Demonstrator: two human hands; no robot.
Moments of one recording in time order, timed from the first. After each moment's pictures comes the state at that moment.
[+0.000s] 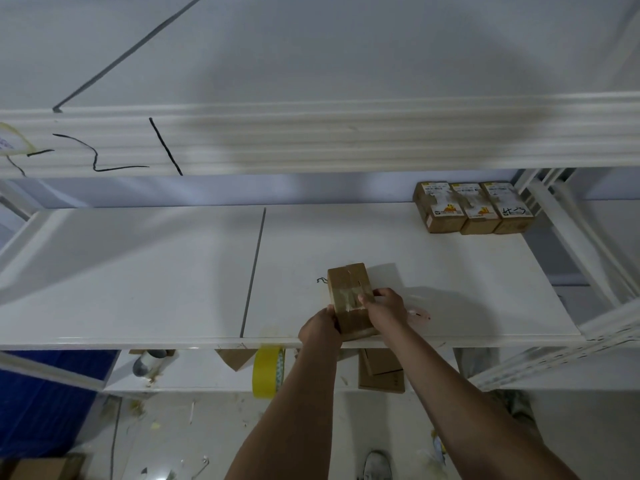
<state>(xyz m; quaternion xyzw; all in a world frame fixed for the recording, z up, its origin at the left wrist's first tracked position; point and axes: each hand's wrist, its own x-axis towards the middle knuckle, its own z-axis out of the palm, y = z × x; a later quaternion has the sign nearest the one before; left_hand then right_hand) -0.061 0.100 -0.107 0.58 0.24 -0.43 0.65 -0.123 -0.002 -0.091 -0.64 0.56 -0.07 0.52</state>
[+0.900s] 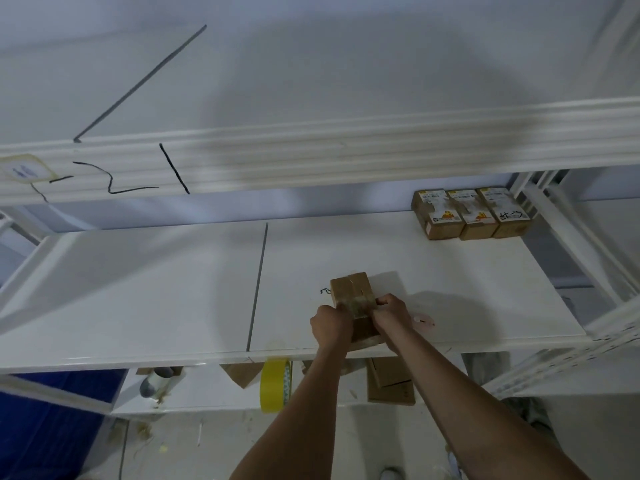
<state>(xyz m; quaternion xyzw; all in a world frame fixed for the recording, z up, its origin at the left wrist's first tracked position) -0.059 0.088 -0.059 0.88 0.00 -0.27 0.39 -0.122 -0.002 -0.088 -0.65 0.56 -0.07 0.52</state>
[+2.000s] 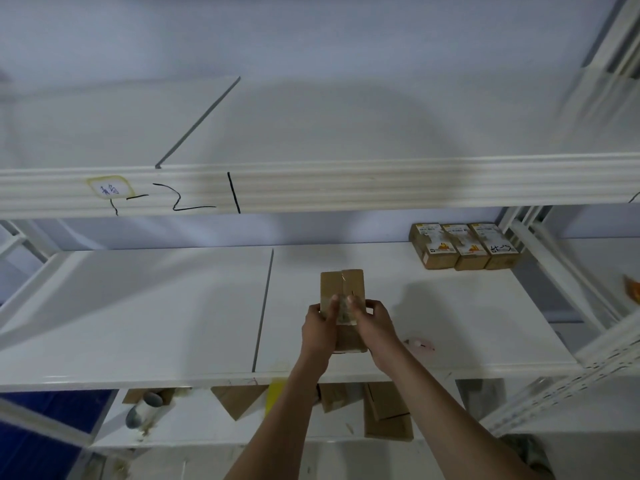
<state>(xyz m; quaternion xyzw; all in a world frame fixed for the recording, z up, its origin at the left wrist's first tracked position) -0.033 0.125 -0.029 0.74 -0.09 -0.31 0.59 -0.109 0.048 -0.012 -0.59 0.47 -0.14 0.65</state>
